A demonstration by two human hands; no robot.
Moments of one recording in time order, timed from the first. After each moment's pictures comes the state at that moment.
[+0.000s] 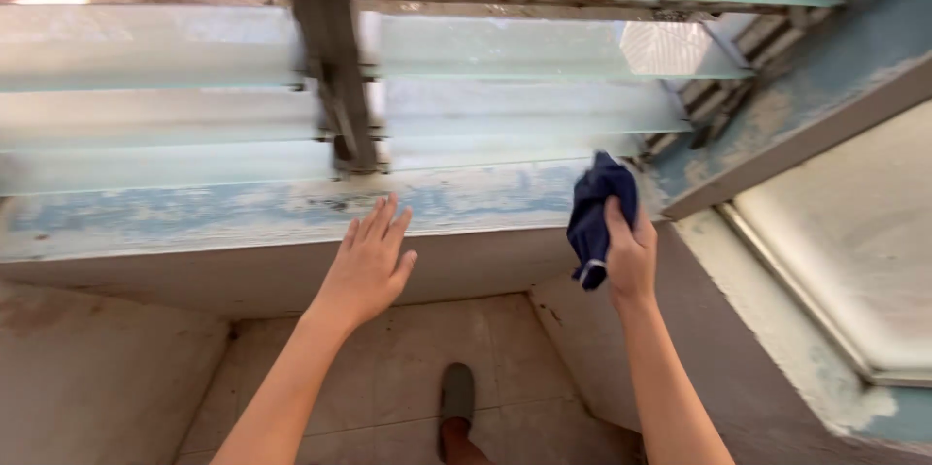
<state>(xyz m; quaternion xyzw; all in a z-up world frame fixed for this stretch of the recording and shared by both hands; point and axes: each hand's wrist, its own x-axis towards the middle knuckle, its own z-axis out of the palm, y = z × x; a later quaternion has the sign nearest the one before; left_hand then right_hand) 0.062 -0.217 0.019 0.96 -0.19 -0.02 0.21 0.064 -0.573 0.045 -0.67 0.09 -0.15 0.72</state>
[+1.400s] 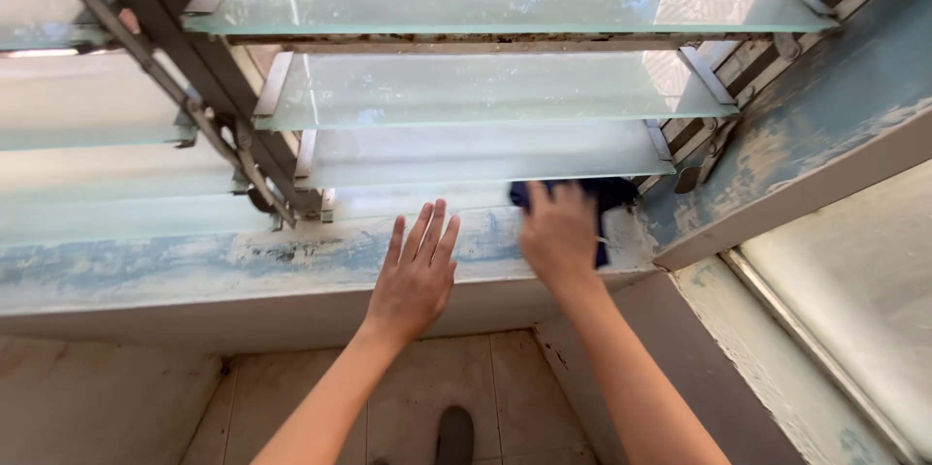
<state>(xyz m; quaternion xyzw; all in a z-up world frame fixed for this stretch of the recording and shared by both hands) 0.124 -0.349 -0.007 0.92 -0.26 0.25 0.13 0.167 -0.565 0.036 -0.99 -0.05 -0.14 0.06</state>
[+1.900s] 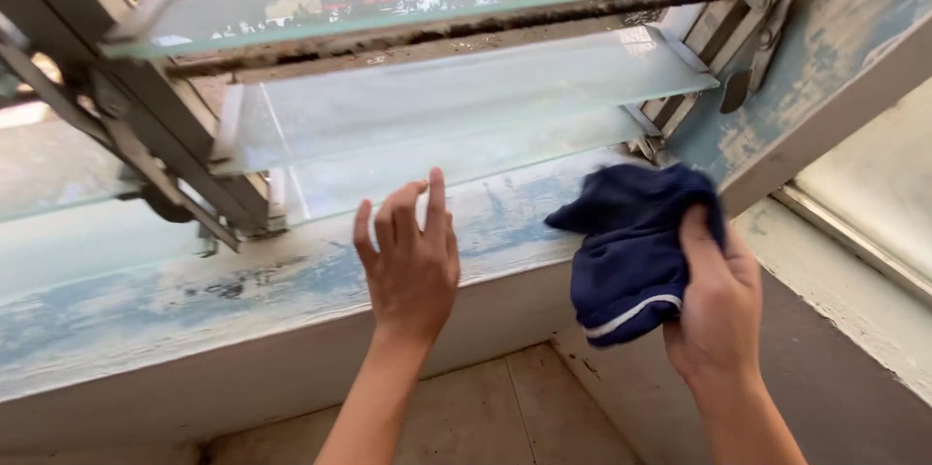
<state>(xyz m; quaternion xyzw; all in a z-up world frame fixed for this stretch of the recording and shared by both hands) 0.144 -0.370 -0.047 0.89 -0.16 0.41 0.10 0.062 -0.591 0.025 -0.57 0.11 -0.21 0.78</state>
